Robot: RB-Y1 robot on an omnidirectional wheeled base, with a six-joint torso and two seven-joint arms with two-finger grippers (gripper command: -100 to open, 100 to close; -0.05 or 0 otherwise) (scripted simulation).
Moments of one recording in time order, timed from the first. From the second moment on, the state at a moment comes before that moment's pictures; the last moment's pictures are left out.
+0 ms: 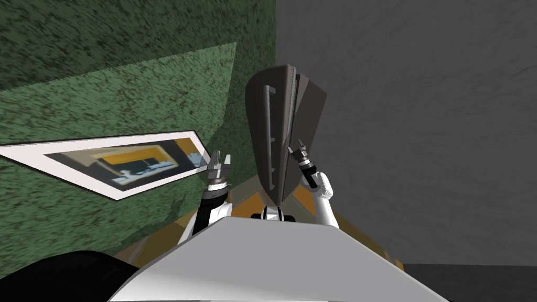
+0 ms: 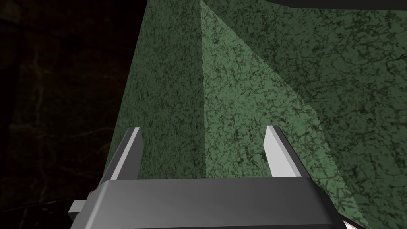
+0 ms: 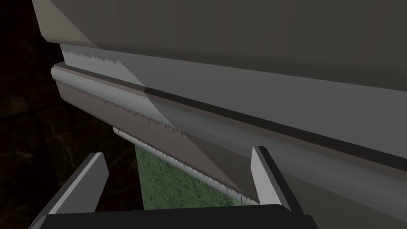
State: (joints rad) left arm 0.55 -0.02 0.00 -2.37 -0.12 -0.50 0.08; right arm -0.20 0.01 -0.23 -1.74 0.99 -0.71 1.75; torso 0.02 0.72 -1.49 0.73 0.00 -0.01
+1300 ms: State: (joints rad) left arm 0.55 -0.03 0.00 -2.37 -0.12 -0.50 0.08; right arm -0.17 0.04 -0.31 -1.80 0.97 -0.63 1.85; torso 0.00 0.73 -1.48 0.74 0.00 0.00
